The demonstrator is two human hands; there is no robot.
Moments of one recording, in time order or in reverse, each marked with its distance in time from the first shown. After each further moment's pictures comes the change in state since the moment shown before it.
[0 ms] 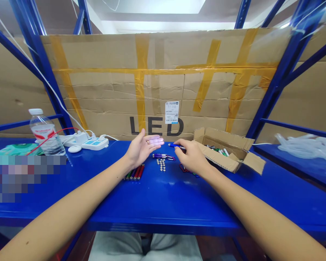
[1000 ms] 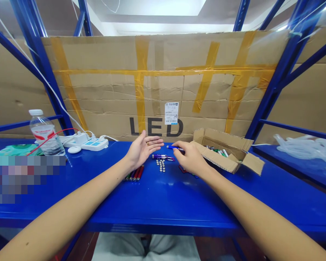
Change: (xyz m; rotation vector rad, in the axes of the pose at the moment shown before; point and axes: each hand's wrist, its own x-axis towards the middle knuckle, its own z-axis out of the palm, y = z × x) left_hand -0.001 -0.002 0.001 -0.034 0.014 -0.007; right_hand 0.000 -0.001 0.001 0.006 -0.025 -0.006
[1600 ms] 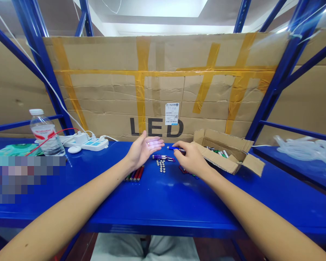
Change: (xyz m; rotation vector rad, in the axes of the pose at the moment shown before) left_hand -0.001 0.002 0.005 -0.039 0.032 -0.007; right_hand 0.000 -0.001 -0.001 0.006 0.007 0.010
